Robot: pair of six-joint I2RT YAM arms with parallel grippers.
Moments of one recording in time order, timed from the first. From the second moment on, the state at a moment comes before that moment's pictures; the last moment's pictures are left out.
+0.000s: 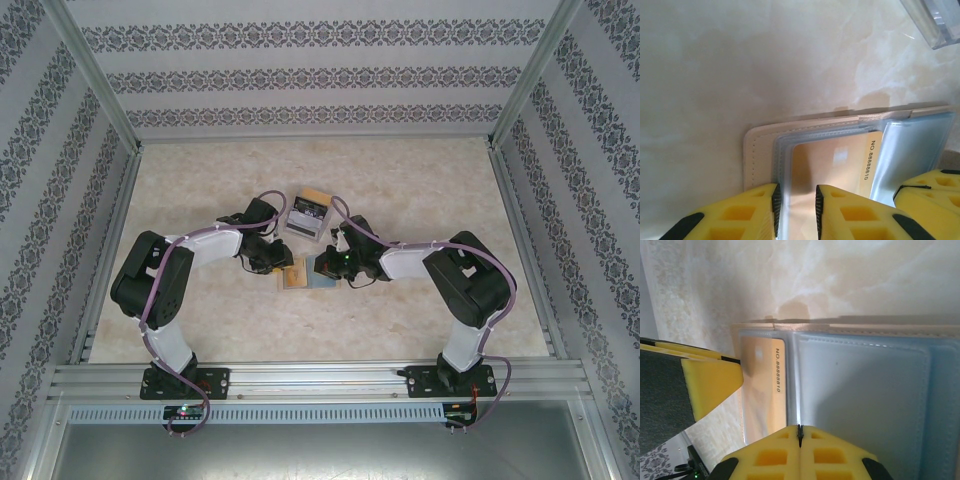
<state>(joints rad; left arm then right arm) -0.41 1.77 1.01 -0.47 0.38 -0.69 0.61 1.80 0.81 0.14 -0.53 0.91</state>
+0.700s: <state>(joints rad) -0.41 1.71 0.92 -0.46 0.42 -0.72 0.65 1.82 0.88 0.06 -0.54 0.91</state>
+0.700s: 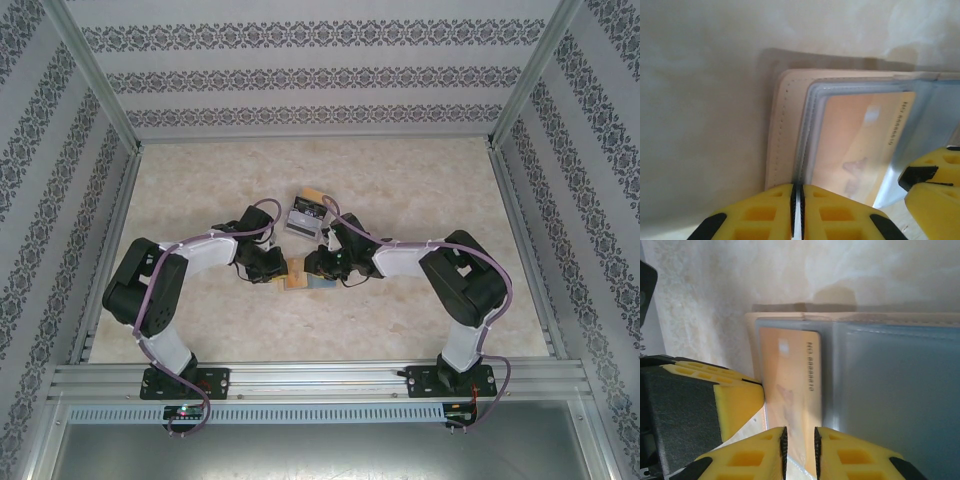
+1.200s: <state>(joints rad) -0.41 1.72 0.92 -0.46 0.43 -0.73 0.67 1.86 0.91 0.02 -0.54 0.90</state>
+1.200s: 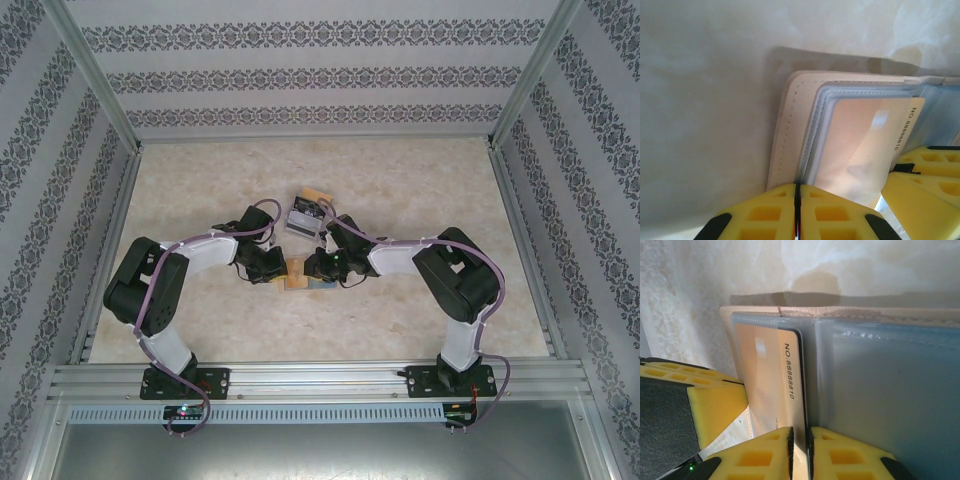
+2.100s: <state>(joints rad) -0.42 1.72 0.95 -0.50 0.38 -0.72 0.63 1.80 0.87 0.01 -0.52 0.83</state>
